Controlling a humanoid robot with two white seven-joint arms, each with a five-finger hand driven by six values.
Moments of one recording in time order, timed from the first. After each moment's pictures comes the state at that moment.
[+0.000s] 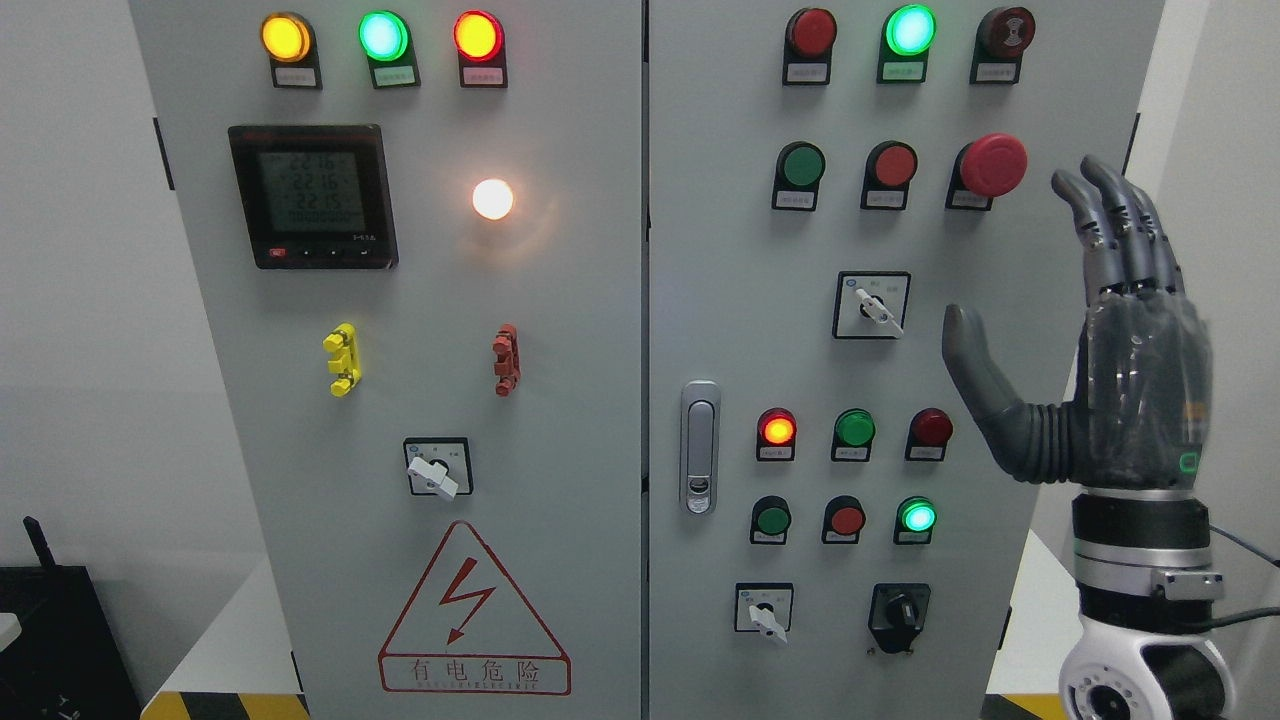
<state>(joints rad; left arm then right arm) 0.00 -0.09 0.00 0.00 0.00 -0.07 0.08 -0.60 -0.08 -0.03 -1.93 0.90 -0.01 -0.15</state>
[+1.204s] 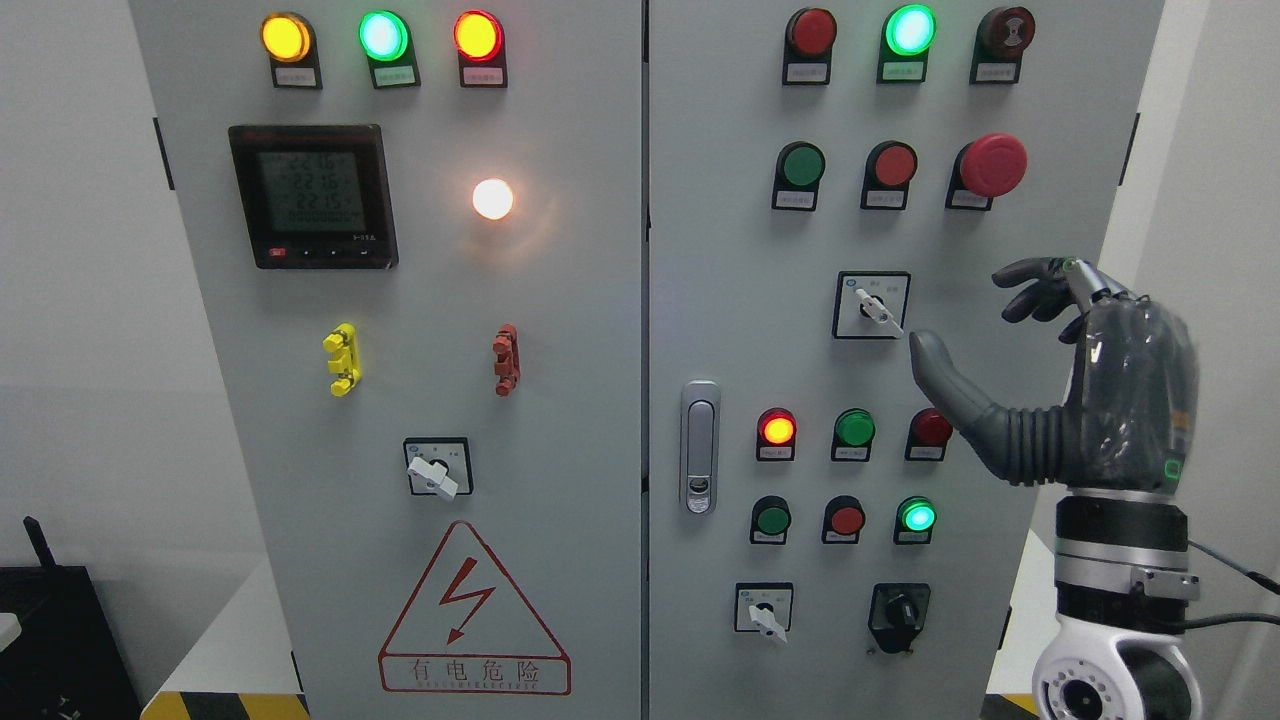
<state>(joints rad) 0.00 -0.09 0.00 0.00 0.00 -0.07 0.08 -0.60 -0.01 -0.02 -1.92 0.90 0.14 -0.12</state>
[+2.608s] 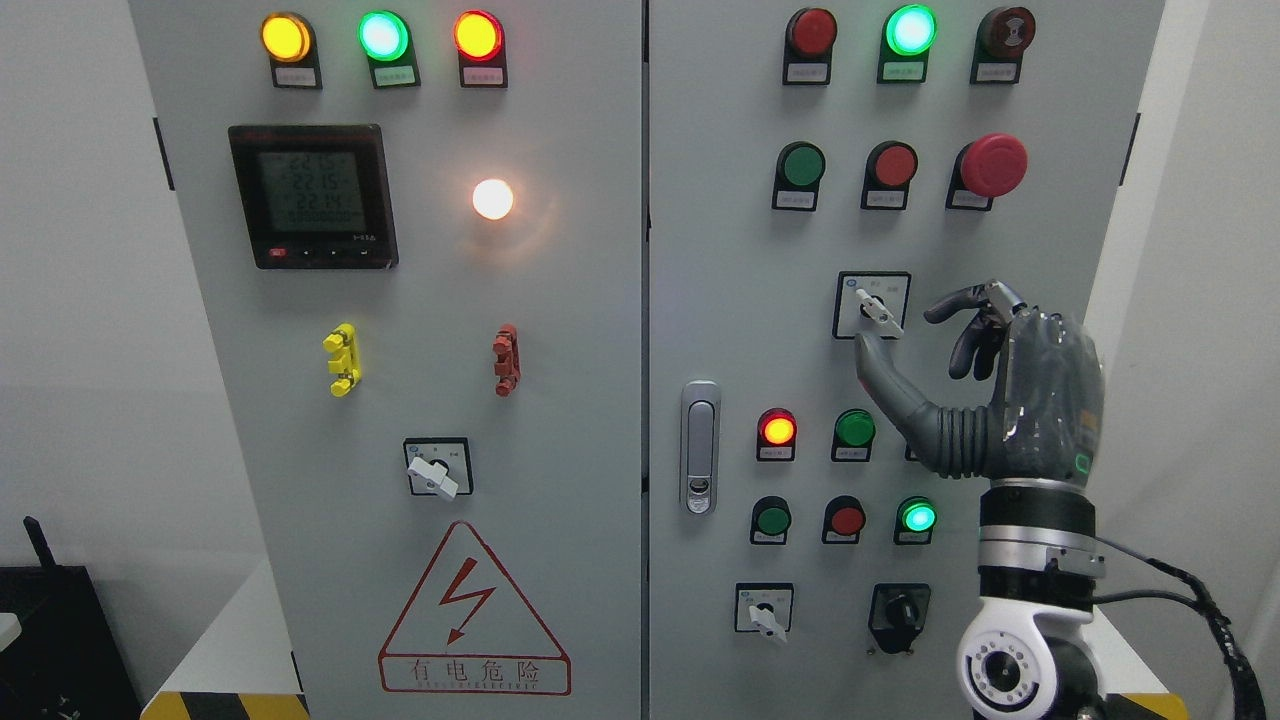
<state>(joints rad) 0.00 -0.09 0.00 0.00 0.00 -0.06 0.08 -0.64 0.06 0.03 -1.82 0.87 0.21 -0.12</state>
